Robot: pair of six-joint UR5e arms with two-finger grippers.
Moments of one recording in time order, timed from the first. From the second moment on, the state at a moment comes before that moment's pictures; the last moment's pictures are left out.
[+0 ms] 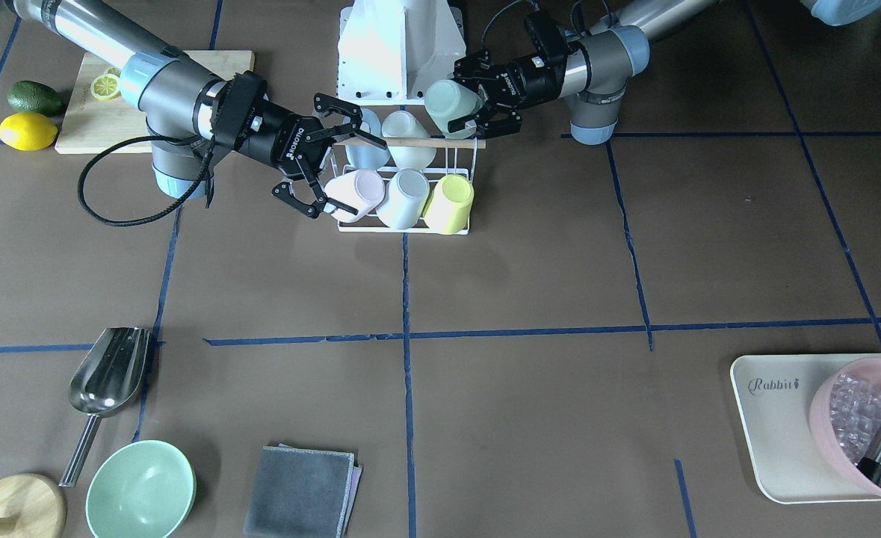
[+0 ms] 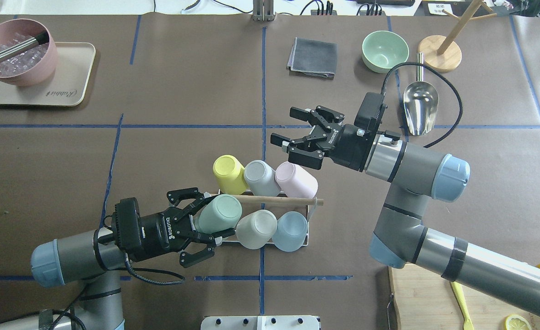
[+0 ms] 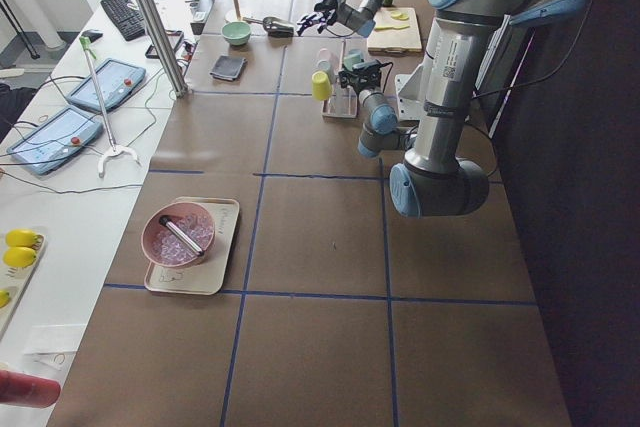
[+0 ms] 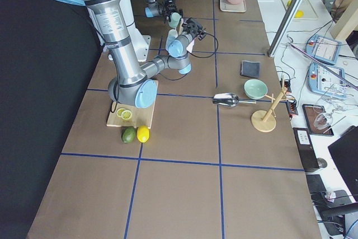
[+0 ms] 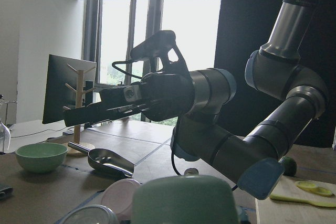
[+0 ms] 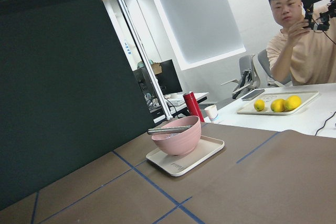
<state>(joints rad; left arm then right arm) -0.25 -1.92 -1.48 -3.58 -1.45 -0.24 0.54 -1.09 1.47 0.14 1.57 0.74</state>
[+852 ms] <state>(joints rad) -0.27 -1.91 -1.55 -3.60 -1.45 -0.22 0.76 -1.01 1.55 -0.41 1.89 0.74</state>
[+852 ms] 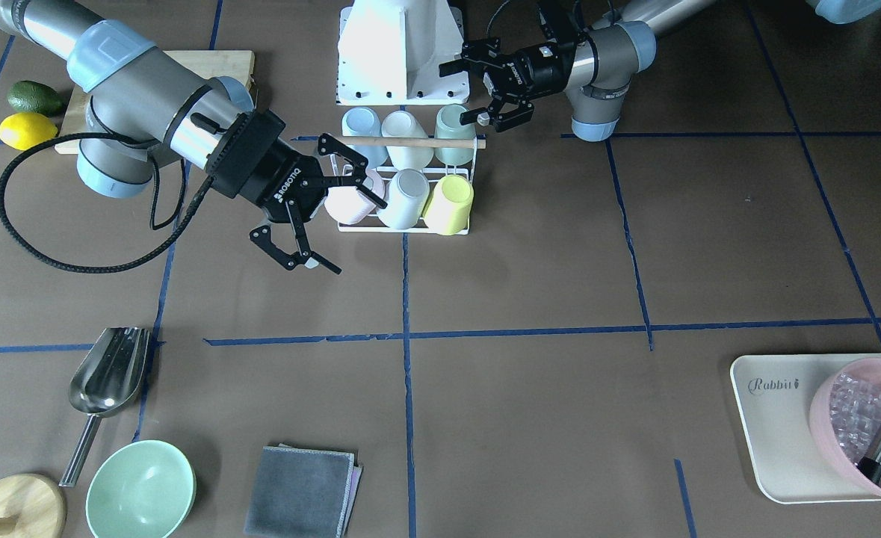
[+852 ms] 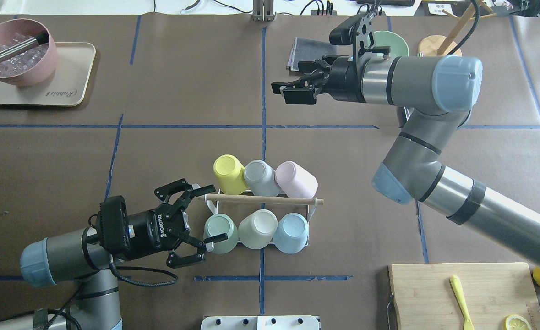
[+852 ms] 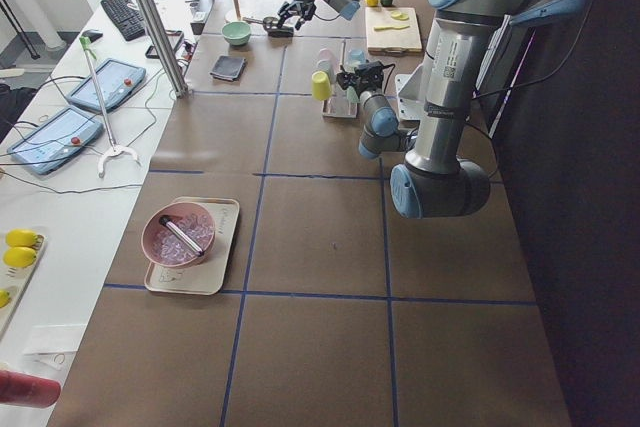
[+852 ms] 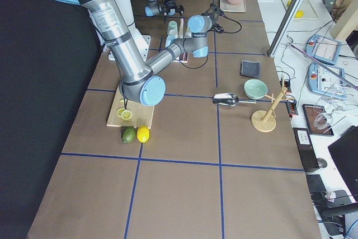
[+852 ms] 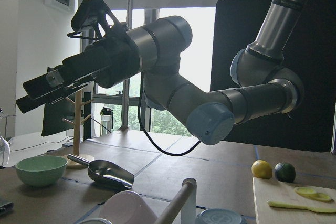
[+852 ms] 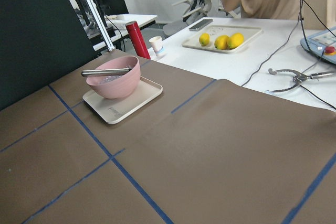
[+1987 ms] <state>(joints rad) -0.71 -1.88 -1.65 -2.80 -1.71 -0.59 0.89 -0.98 1.56 -1.12 2.08 0.69</state>
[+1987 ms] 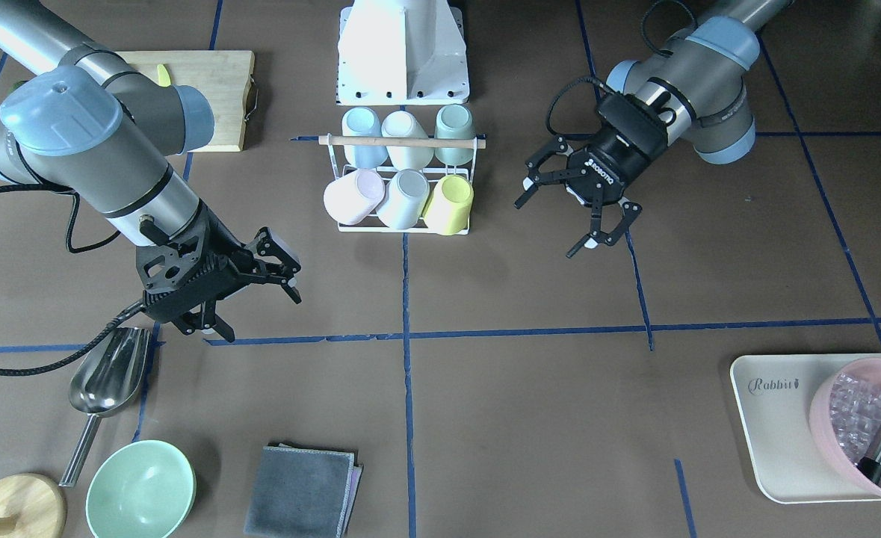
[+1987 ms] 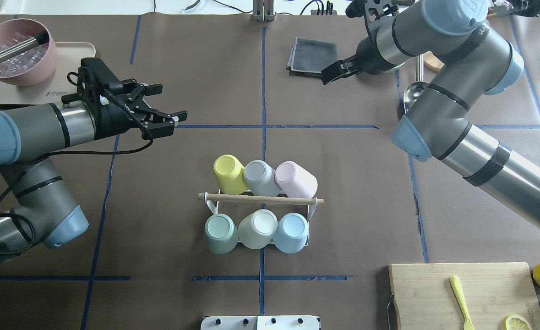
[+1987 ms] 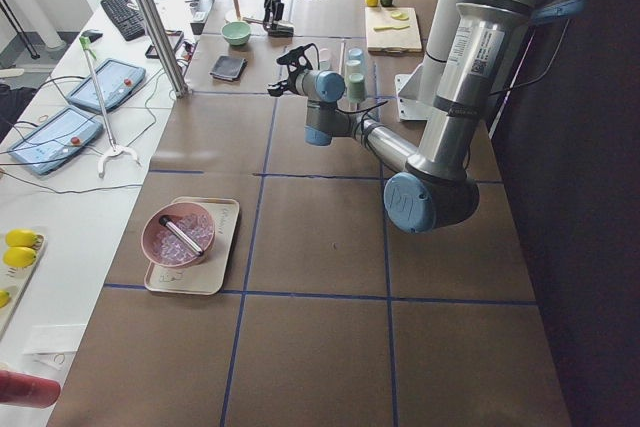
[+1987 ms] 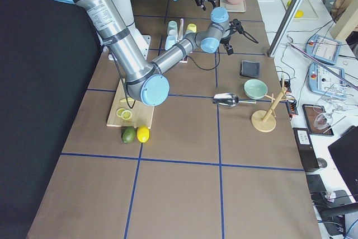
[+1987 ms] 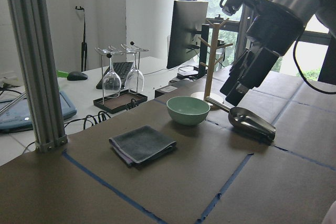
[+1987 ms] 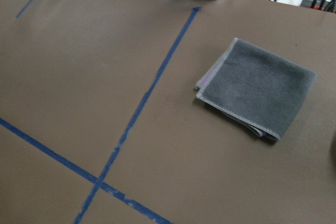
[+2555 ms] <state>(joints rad) -0.79 -1.89 -1.65 -2.17 -1.92 -0.60 1.00 -1.01 1.55 -1.43 2.21 0.45</state>
